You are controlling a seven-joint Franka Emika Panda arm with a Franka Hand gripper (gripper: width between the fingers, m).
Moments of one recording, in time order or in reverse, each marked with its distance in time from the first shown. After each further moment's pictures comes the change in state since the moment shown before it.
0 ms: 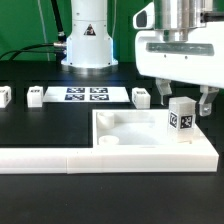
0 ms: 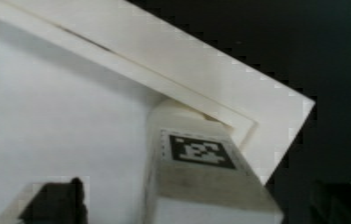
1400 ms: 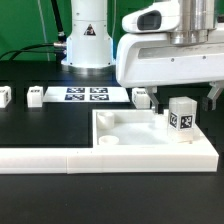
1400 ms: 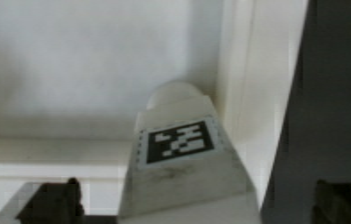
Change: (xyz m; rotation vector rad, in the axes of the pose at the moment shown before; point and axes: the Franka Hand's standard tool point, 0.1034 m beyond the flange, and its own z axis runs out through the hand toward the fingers) arm 0.004 0.000 0.002 -0.028 -0.019 -1.126
